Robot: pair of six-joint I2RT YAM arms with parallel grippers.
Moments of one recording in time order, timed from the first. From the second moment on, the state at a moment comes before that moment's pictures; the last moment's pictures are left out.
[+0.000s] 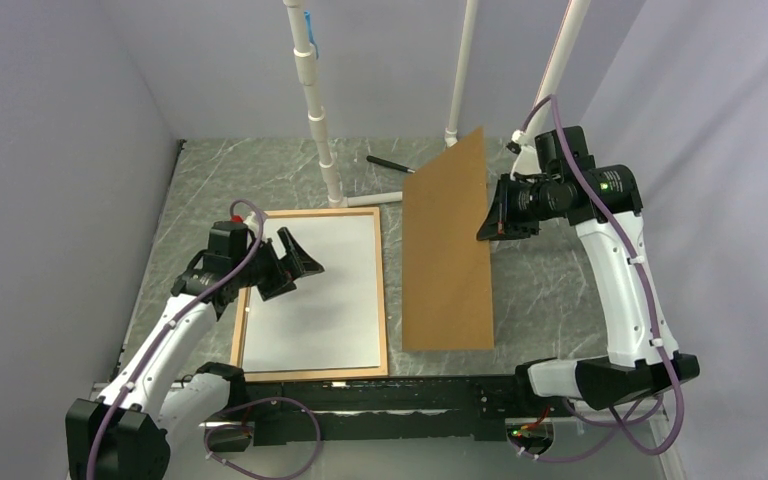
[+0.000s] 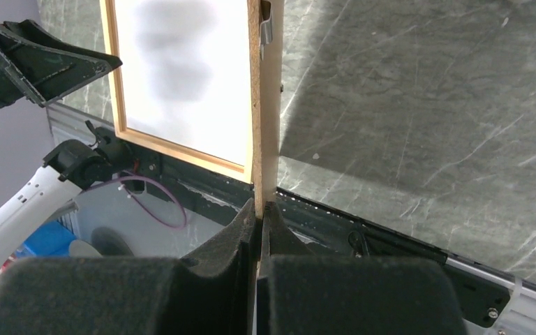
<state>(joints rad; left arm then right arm) -0.21 0.93 0.67 -0.48 0.45 -0.75 0.21 1.31 1.73 -1.41 -0.39 0.31</state>
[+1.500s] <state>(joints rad) -0.25 0.99 0.71 -0.47 0.42 -0.75 0.27 1.41 1.58 -1.22 -0.58 0.37</state>
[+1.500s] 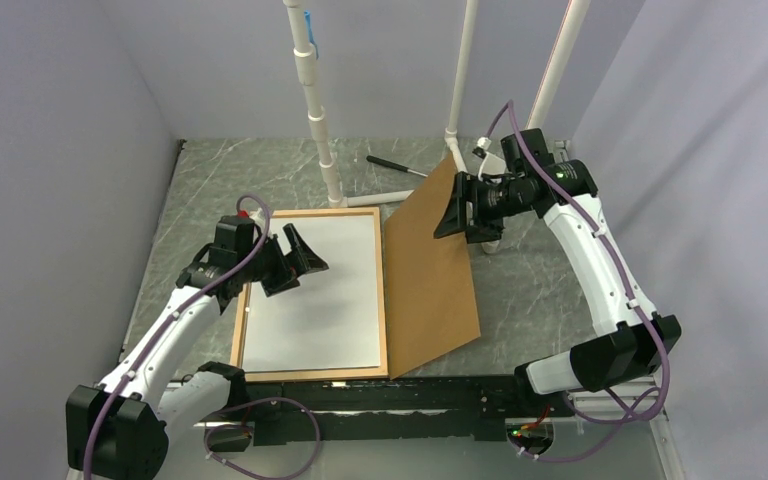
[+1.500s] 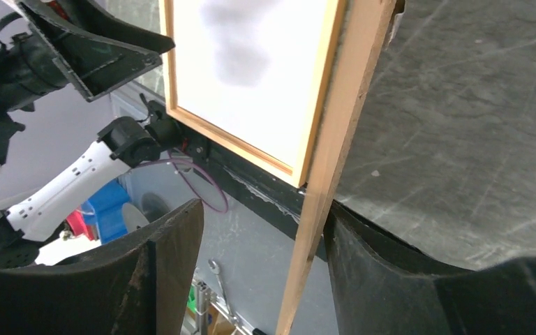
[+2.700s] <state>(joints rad) -0.49 0.88 0.89 -0.31 0.43 -0.83 0.59 1.40 1.52 -0.79 -0.77 0.62</state>
